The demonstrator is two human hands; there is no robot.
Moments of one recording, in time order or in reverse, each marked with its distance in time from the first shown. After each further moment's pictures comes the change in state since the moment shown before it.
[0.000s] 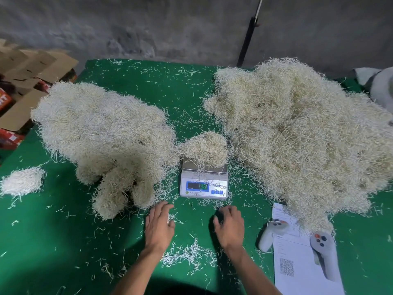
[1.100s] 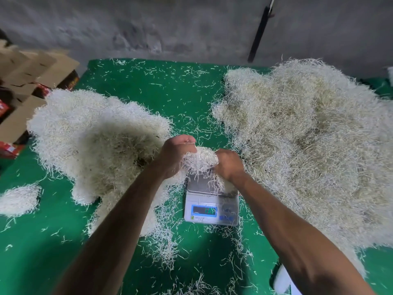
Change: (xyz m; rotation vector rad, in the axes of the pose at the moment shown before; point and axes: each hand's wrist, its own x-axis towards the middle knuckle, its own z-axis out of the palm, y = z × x) left_hand 0.222 0.148 -0.175 -0.844 -0.245 -0.037; right_hand 0.252 -0.117 -0.095 -0.232 -0.149 -0.385
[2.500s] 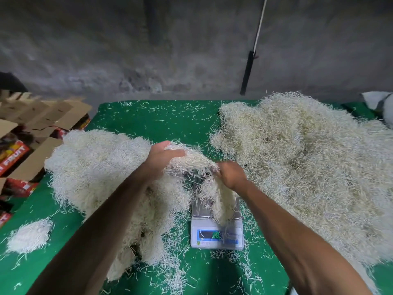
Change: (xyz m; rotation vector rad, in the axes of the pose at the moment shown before) left_hand 0.005 0.046 -0.053 0.129 0.203 -0.047; right_hand -0.001 -0.014 -0.067 0.029 0.095 -0.056
